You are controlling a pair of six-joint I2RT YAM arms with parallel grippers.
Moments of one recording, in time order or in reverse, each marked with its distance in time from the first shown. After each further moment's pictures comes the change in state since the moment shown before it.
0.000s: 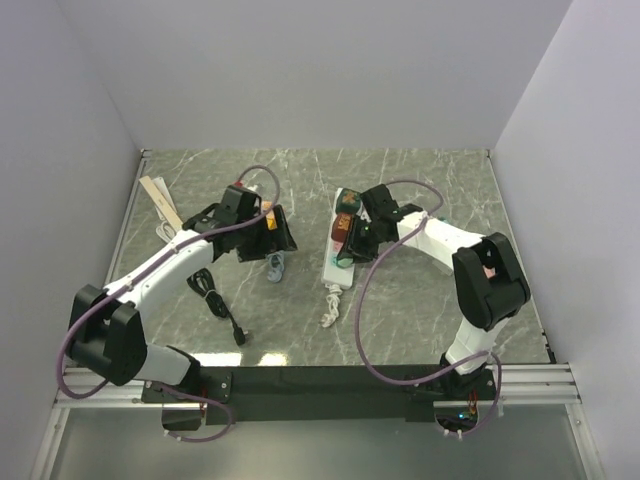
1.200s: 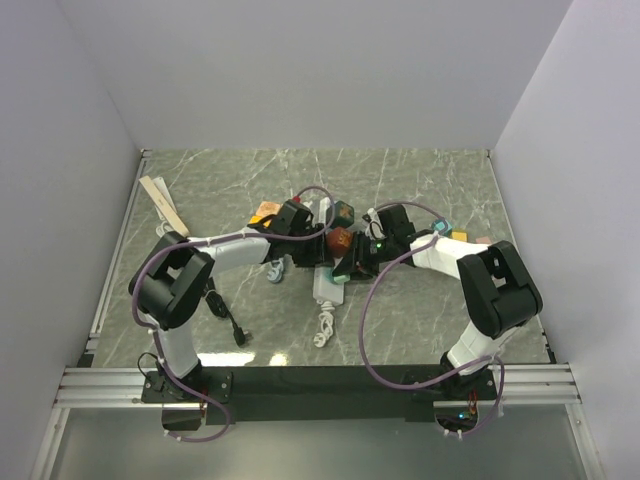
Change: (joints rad) left arm -0.208 0.438 0.041 0.415 0.074 -0.037; right arm -0.069 -0.086 -0.311 0.352 -0.448 0.011
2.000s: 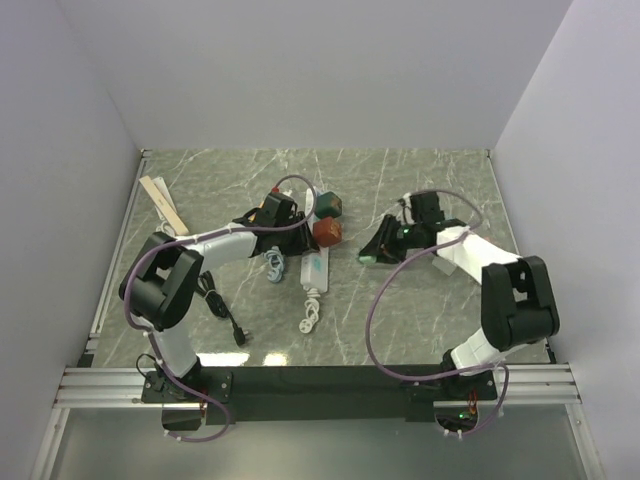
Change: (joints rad) left arm 0.084 -0.037 -0.020 0.018 -0.050 -0.043; right arm -0.181 -0.097 0.046 -0.159 0.102 -0.047
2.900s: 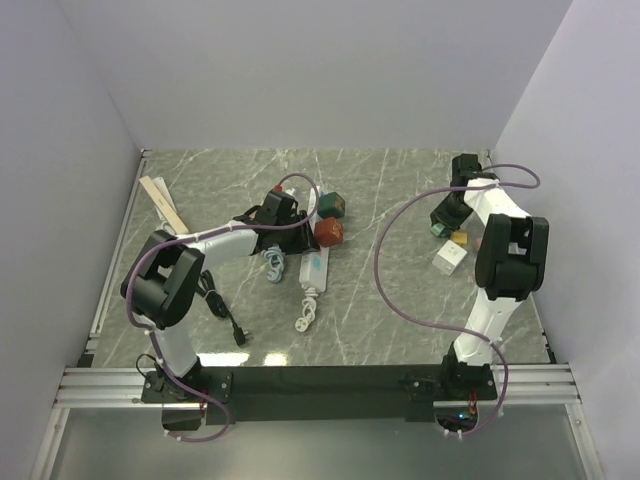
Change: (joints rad) left arm 0.008 0.013 0.027 -0.012 0.025 0.050; right arm -0.315 0.351 0.537 -0.431 0.707 0.015
